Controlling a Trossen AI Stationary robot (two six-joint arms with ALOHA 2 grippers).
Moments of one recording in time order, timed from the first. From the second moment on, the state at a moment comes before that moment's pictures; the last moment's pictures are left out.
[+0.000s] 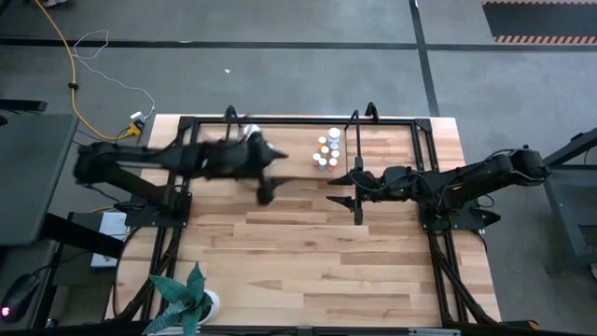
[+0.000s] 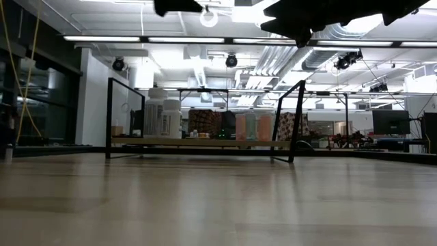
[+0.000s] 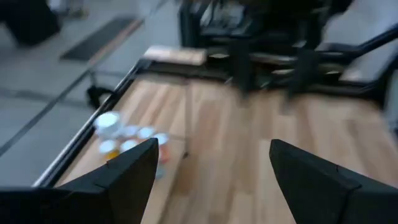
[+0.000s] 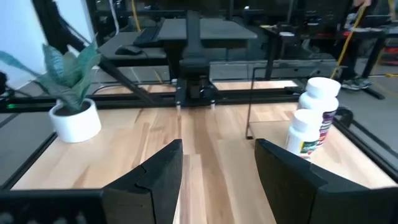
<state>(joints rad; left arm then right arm) 0.12 1.27 1.17 -0.34 -0.23 -0.08 0.10 1.13 0.61 0.38 0.15 0.02</state>
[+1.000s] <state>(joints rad) -0.03 0.74 0.39 0.26 -0.48 -0.06 0.10 1.13 0.61 0.40 0.30 0.04</state>
